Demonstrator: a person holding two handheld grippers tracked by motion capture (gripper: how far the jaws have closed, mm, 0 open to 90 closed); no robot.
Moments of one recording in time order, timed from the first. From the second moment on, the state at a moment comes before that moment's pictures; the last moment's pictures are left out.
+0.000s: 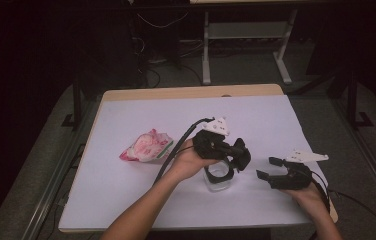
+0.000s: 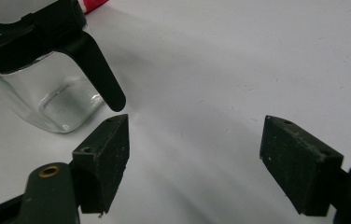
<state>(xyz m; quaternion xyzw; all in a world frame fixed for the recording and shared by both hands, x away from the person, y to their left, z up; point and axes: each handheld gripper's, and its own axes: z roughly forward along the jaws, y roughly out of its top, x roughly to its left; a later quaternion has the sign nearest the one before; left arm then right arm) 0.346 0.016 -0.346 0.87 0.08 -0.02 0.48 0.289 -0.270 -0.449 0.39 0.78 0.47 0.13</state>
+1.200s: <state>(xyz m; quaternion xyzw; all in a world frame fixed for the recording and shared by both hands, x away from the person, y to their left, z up) 0.325 0.107 -0.326 0.87 0.15 0.01 0.48 0.289 -0.268 -0.452 0.39 0.78 0.47 0.12</state>
